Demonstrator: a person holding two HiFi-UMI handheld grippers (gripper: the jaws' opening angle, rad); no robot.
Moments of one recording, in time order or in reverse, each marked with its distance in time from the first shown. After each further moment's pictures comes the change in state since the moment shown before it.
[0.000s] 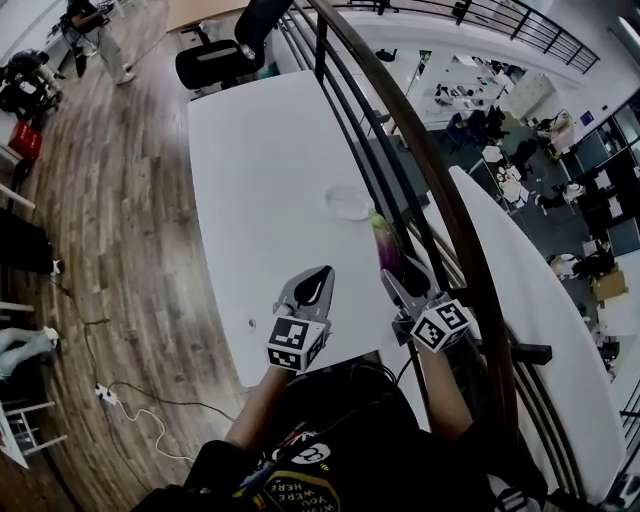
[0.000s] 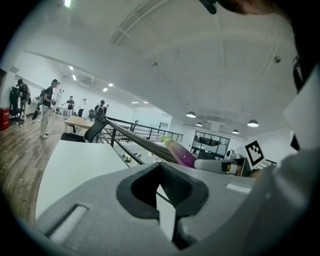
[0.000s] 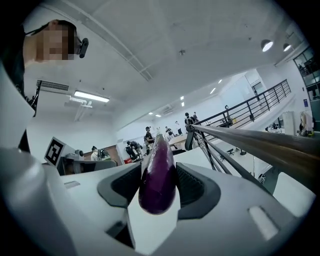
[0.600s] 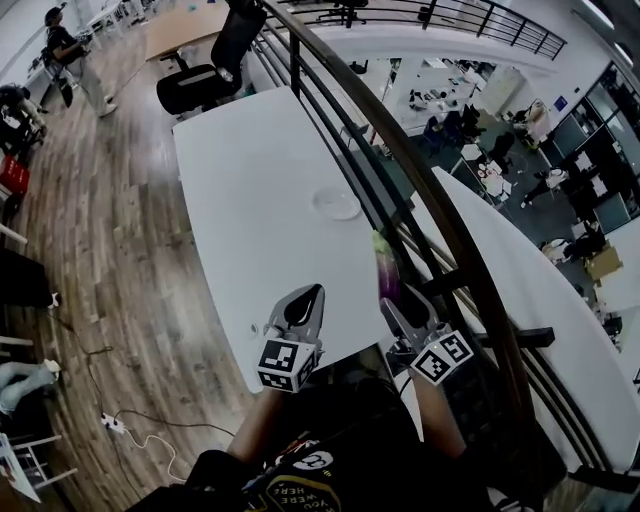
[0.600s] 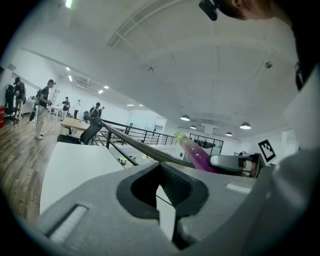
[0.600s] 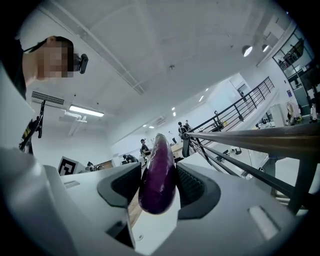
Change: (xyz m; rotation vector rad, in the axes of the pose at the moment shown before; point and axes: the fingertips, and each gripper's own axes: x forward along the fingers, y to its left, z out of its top) left arm -0.070 -0.029 -0.003 0.009 -0.036 -0.063; right arm -0.085 0.082 0.000 0.108 -0.144 -0.069
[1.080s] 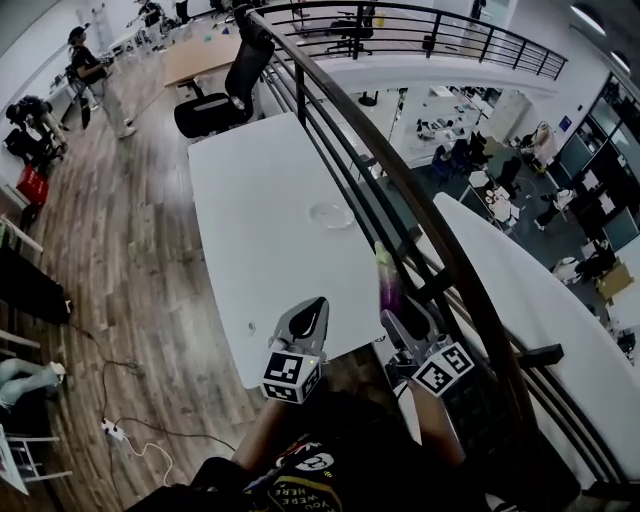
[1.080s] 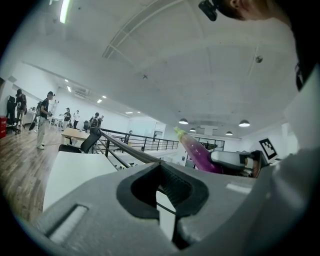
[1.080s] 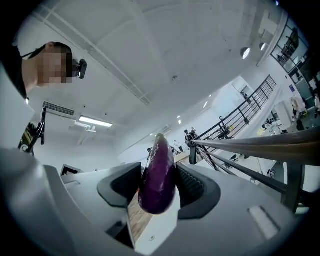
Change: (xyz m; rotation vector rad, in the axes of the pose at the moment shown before) left arm -0.039 -0.070 0.007 0.061 -0.066 0.023; right arm -0.069 0.030 0.021 0.016 -0.104 0.080
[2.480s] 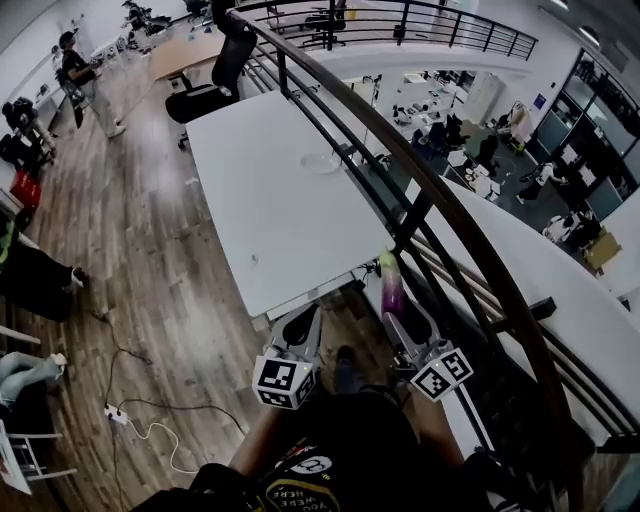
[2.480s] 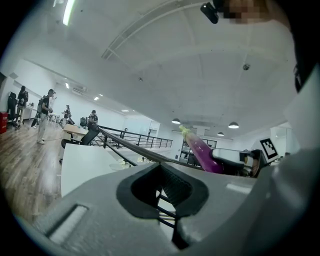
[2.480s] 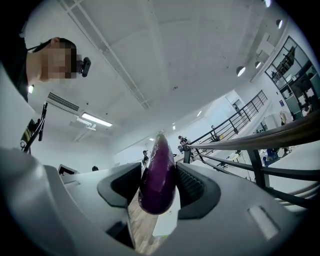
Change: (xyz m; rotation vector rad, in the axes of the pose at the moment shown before) left arm -0.235 -0.116 -0.062 -0.016 0.017 -0.063; right arm -0.207 0.170 -0.067 -0.049 -0.063 -0.116
